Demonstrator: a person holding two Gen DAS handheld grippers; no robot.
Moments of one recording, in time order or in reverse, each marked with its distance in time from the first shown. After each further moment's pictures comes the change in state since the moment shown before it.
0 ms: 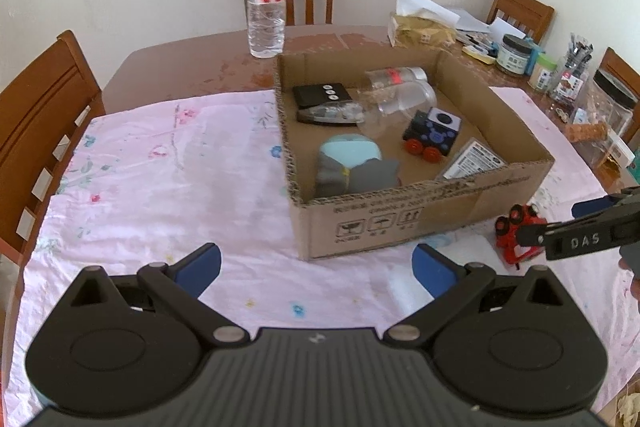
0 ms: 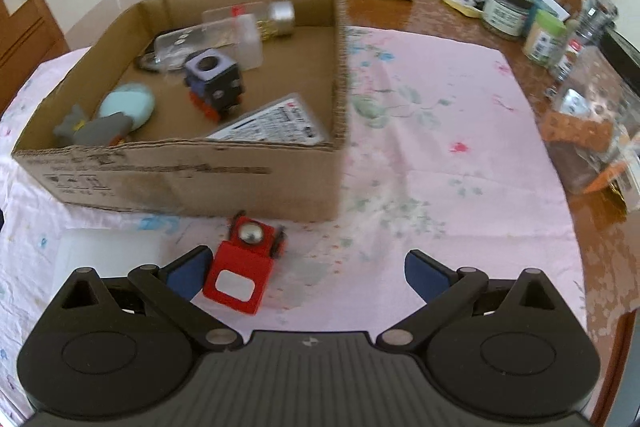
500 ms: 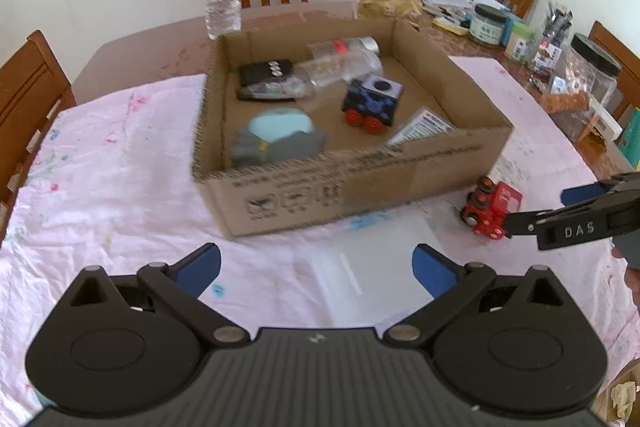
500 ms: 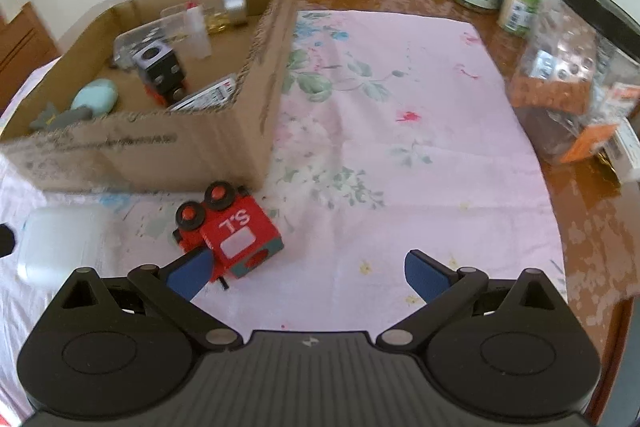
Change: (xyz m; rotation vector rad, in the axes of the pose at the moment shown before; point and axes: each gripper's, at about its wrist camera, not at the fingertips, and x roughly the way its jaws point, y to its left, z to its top) left arm 0.012 -0.060 -0.009 0.027 0.059 -0.015; right arm 0.004 -0.048 -0.020 -0.030 0.006 0.073
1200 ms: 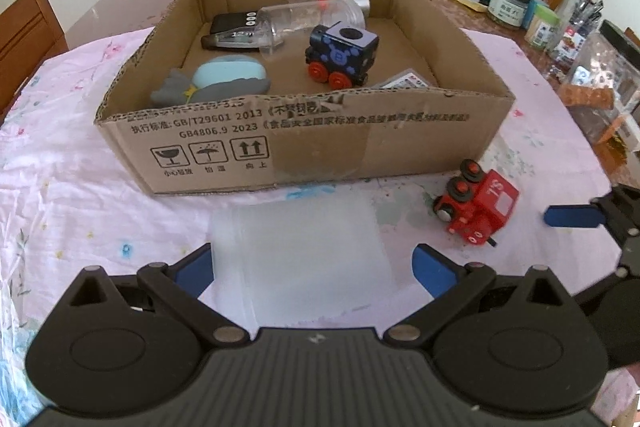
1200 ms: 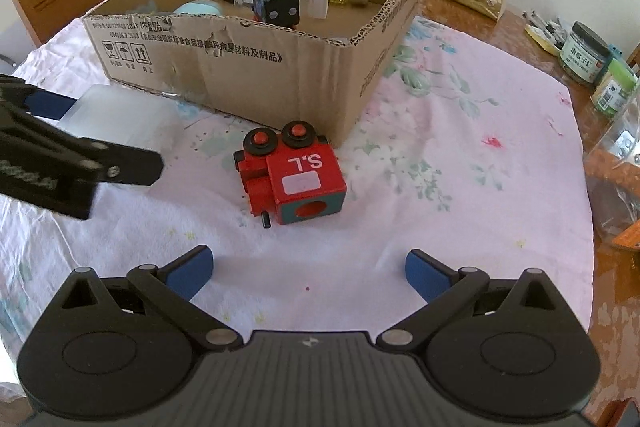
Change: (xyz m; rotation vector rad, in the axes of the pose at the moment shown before) left arm 0.049 -0.048 -0.005 -0.114 0.082 0.051; right arm 0.006 0.013 -0.025 -0.329 -0.017 0.104
